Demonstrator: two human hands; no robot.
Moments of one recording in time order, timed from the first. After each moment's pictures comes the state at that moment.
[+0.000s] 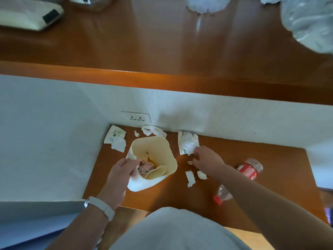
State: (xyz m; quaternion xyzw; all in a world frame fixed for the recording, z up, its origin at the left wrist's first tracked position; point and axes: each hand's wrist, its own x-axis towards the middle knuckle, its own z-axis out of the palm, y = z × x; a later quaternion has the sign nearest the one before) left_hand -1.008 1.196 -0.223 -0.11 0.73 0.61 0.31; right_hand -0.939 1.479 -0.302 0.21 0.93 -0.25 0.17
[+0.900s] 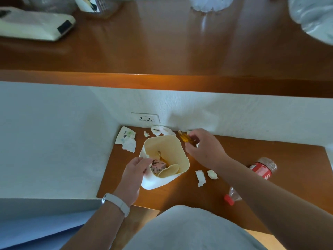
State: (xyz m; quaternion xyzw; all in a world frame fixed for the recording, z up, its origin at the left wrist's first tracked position) left_hand -1.006 1.207 -0.214 -0.12 0.73 0.60 0.30; right_hand -0.959 1.436 -0.222 0.17 0.90 -0.40 -0.01
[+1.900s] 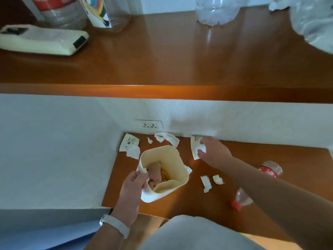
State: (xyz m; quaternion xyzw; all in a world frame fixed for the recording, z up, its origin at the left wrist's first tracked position) left_hand -1.000 1.168 -0.230 -0.12 0.75 0.58 0.29; right_hand -0.977 1.470 -0.291 0.19 0.95 -0.23 0.09
